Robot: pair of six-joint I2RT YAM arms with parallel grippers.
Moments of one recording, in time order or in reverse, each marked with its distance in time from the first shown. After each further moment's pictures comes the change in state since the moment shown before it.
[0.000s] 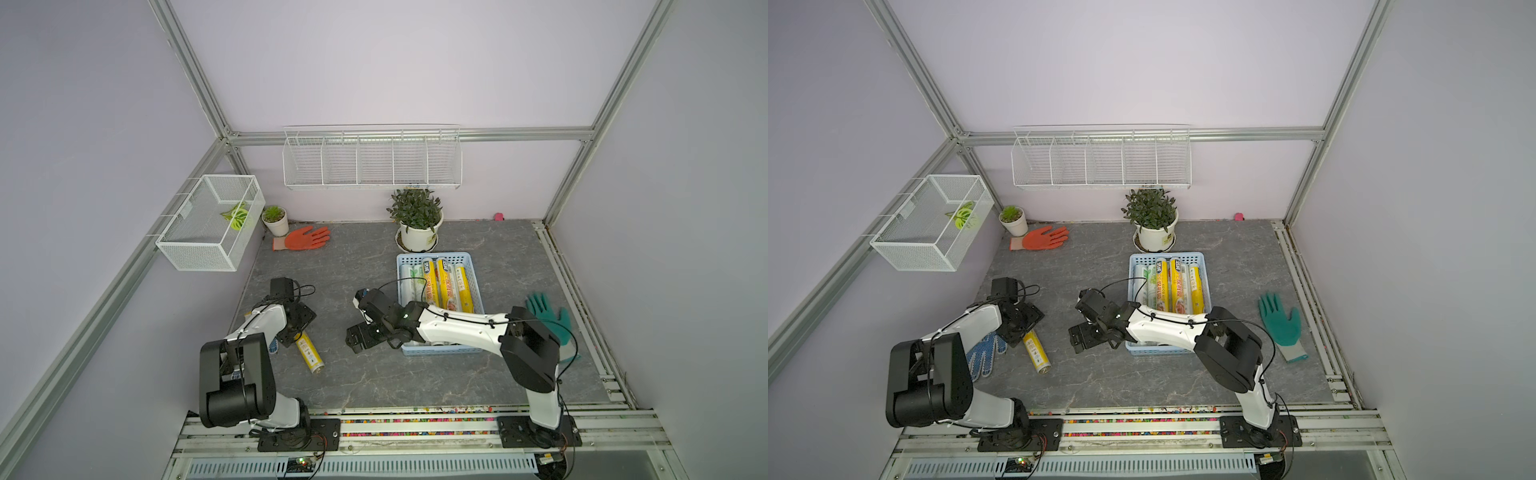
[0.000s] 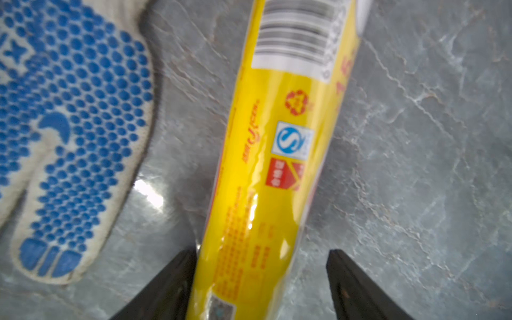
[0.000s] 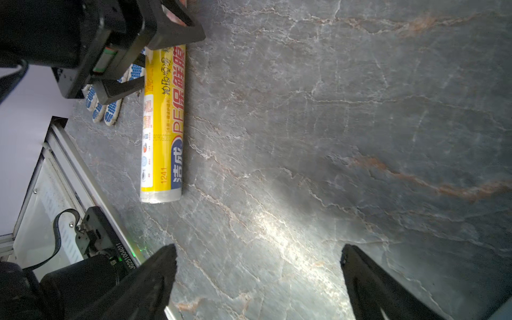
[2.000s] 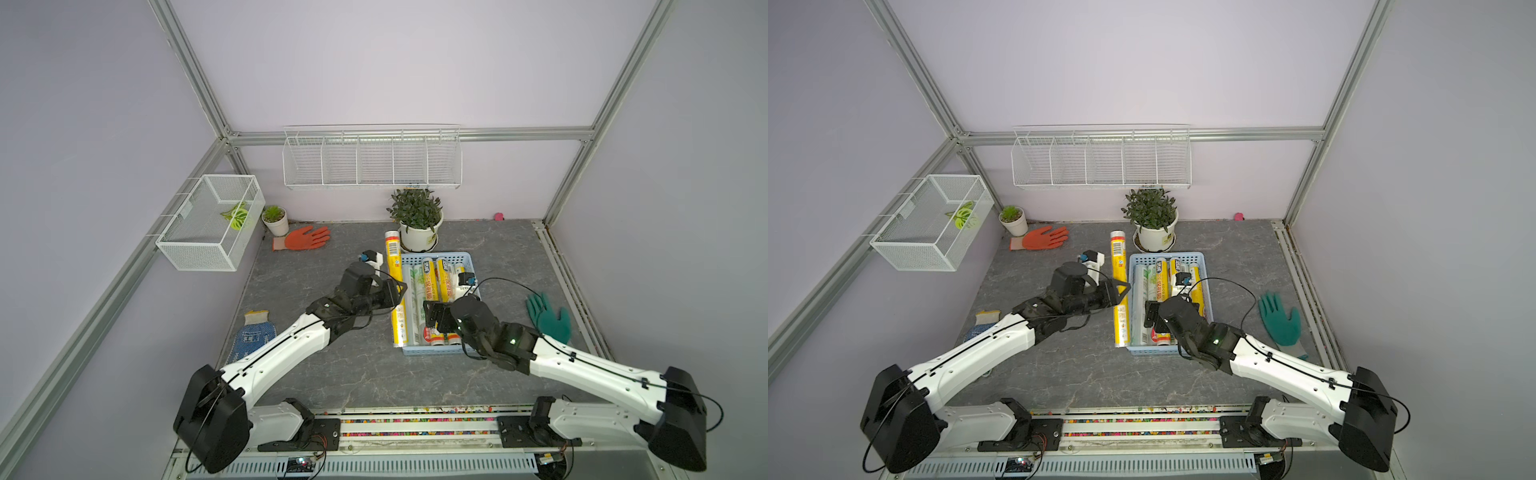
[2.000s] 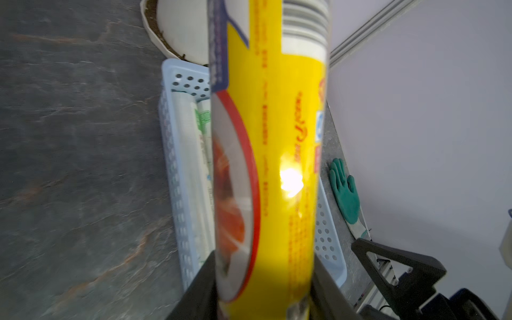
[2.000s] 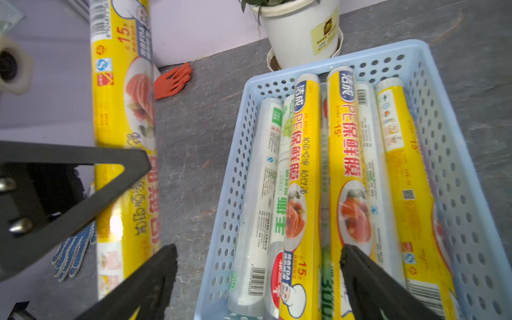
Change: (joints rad) left arm -0.807 -0.177 0.160 0.387 0.152 0.006; right arm -0.121 -0.869 -0.666 0.122 0.562 0.169
